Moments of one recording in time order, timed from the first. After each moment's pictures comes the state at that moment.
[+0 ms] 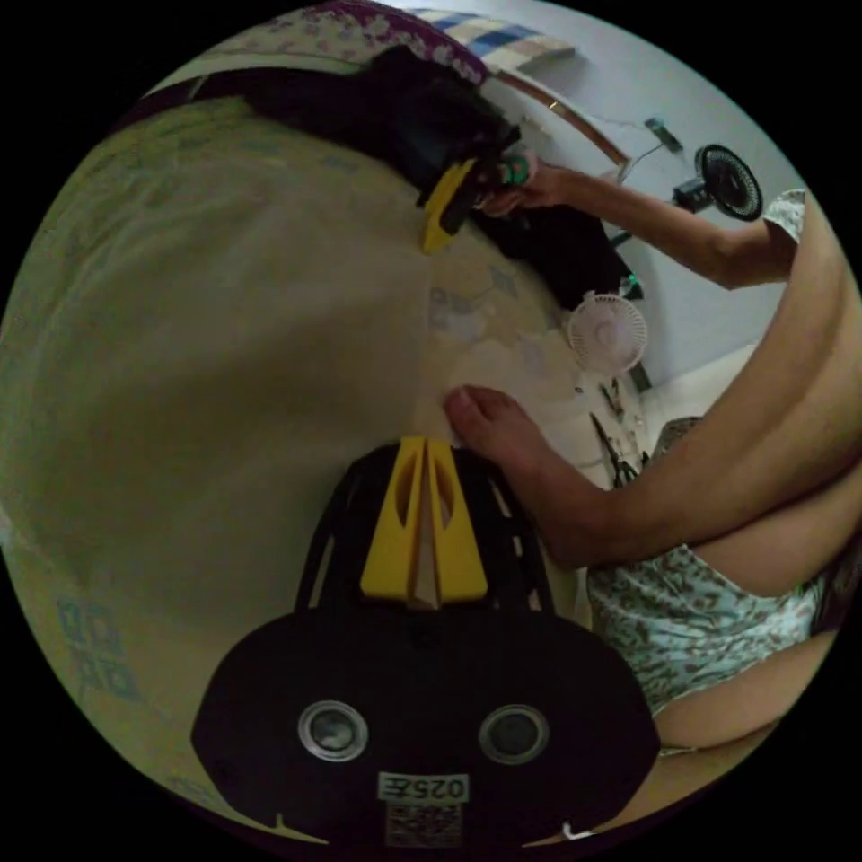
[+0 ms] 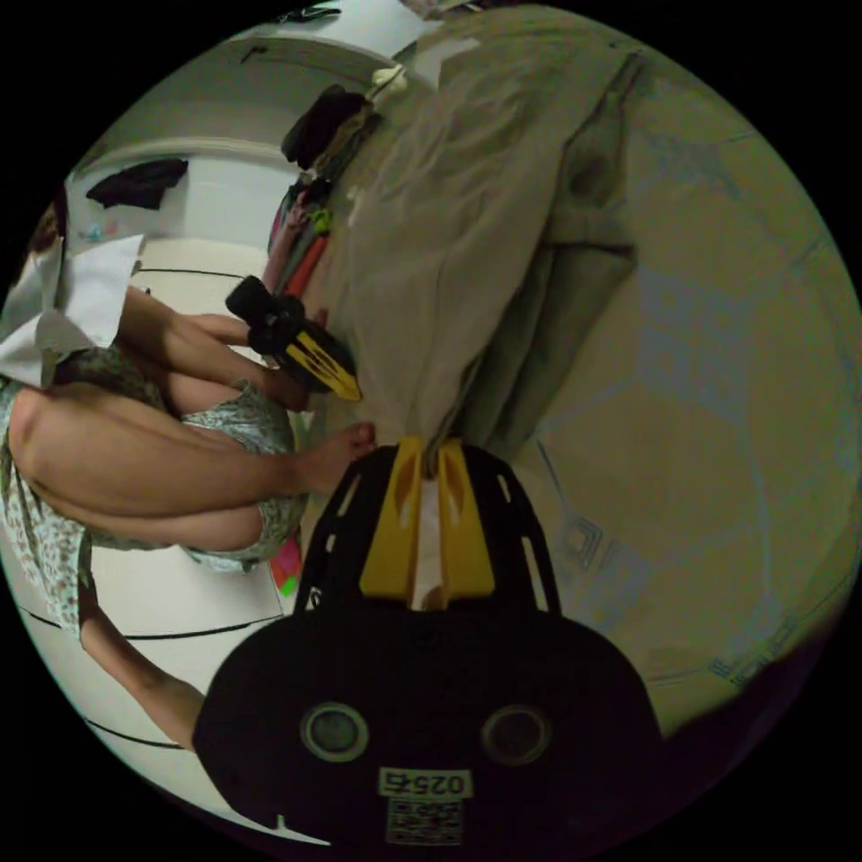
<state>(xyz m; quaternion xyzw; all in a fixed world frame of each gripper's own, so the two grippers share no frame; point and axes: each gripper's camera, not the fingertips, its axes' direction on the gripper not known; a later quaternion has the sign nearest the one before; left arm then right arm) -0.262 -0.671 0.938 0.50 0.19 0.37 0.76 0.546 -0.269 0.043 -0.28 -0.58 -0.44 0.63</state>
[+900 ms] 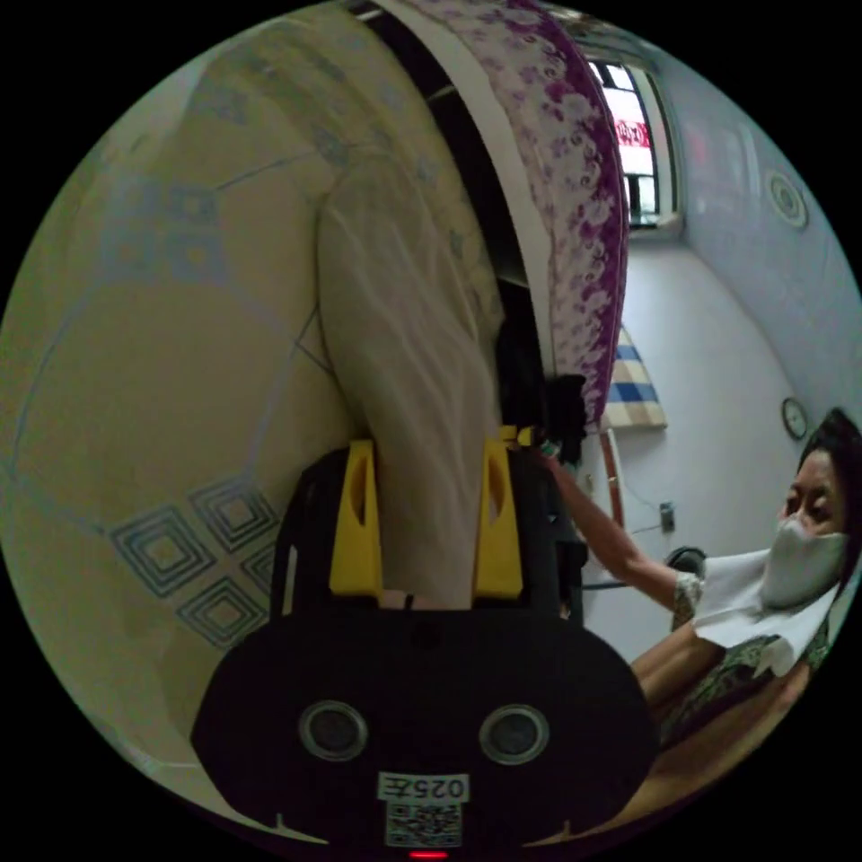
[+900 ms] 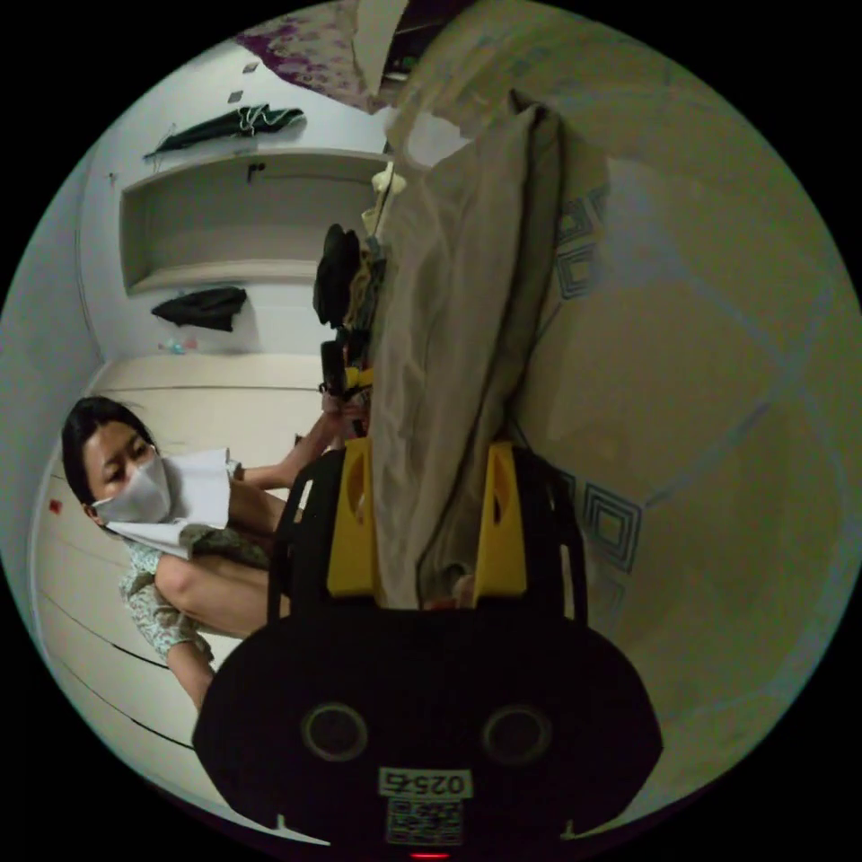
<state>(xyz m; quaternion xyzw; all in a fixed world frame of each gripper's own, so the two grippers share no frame) -0.681 -0.646 0.855 0.58 0.54 0.02 0.61 0.420 -0.513 0.133 -0.32 -0.70 -0.31 0.56</state>
